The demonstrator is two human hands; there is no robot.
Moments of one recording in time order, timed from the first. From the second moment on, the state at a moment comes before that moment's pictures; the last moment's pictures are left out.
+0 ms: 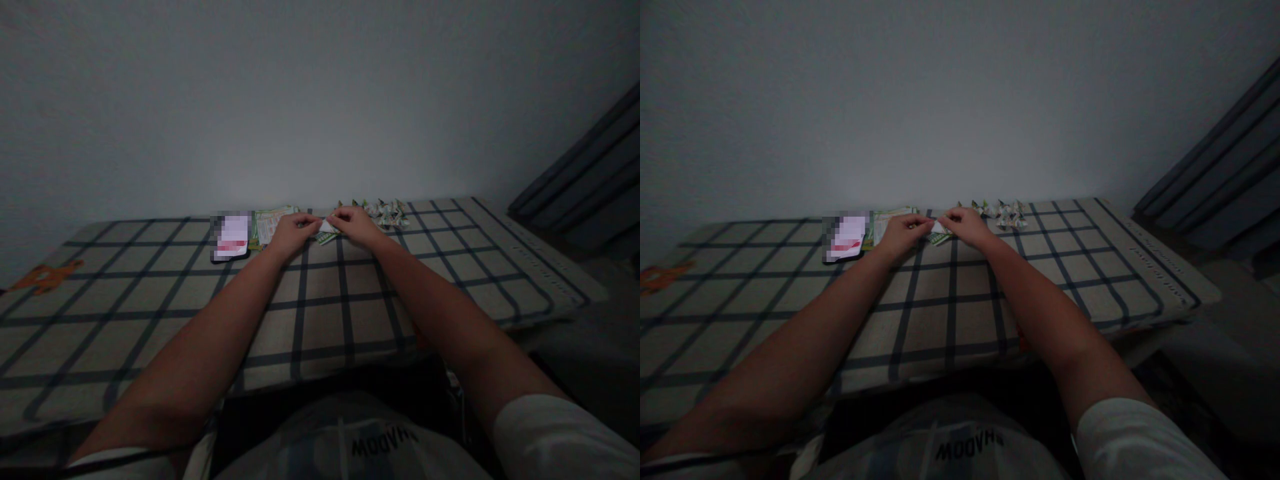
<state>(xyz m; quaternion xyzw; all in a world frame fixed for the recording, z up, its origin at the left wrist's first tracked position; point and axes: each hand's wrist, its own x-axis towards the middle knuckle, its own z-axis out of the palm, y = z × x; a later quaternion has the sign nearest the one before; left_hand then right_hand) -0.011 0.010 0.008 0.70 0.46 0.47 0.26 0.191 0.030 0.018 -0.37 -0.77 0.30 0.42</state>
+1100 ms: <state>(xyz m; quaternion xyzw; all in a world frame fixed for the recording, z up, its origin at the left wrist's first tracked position) -0.005 0.013 0.002 0.66 0.46 0.53 0.29 0.186 0.037 0.011 -0.40 -0.72 0.38 0.43</state>
